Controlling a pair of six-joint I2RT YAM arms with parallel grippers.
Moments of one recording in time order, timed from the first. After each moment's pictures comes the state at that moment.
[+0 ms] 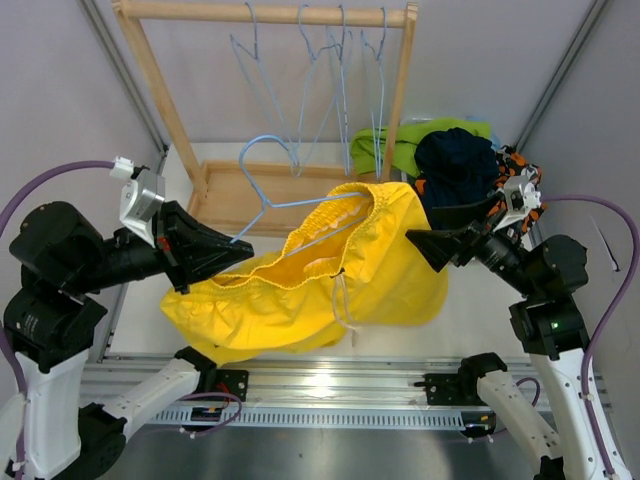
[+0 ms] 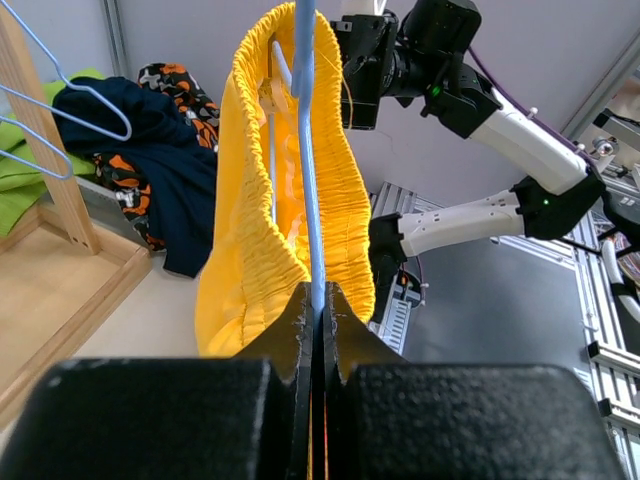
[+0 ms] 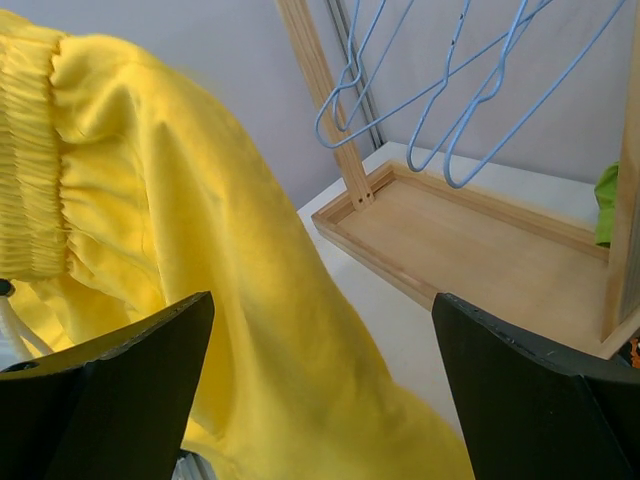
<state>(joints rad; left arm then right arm) -0.44 0.86 1.70 -0.84 0.83 -0.22 0.23 0.63 0.97 -0.16 -0.62 0.45</state>
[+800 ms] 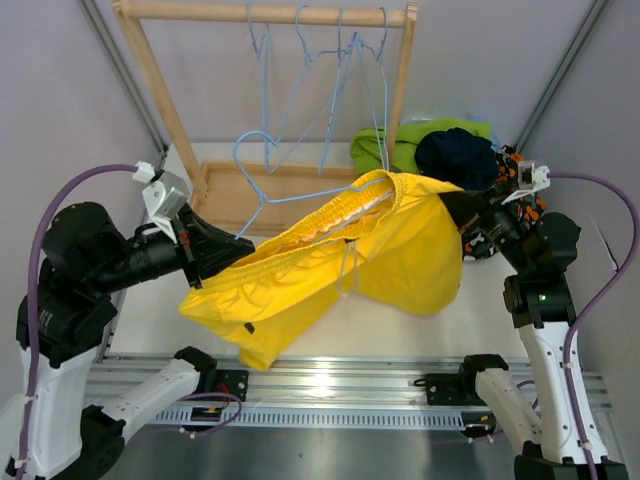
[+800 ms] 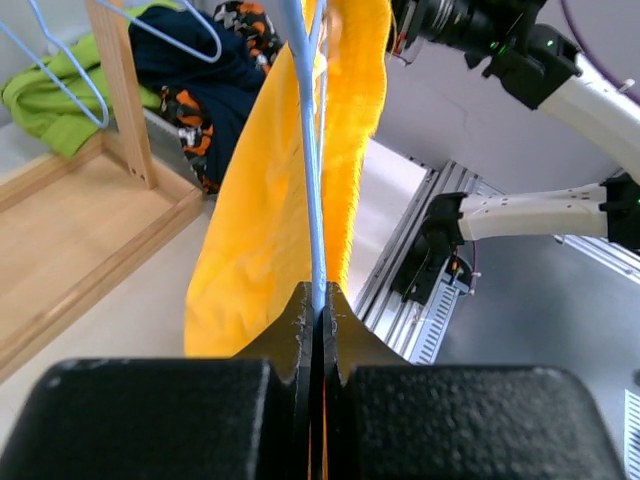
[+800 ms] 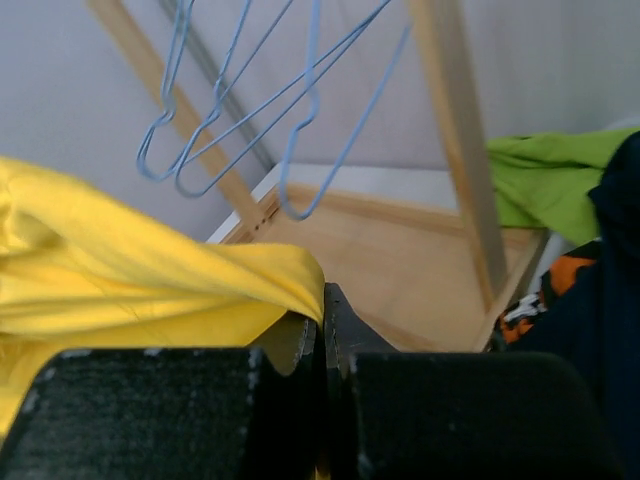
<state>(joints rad) -0.44 0.83 1.64 -0.93 0.65 -0.16 0.11 0.73 0.93 -0.07 -0.47 0.44</state>
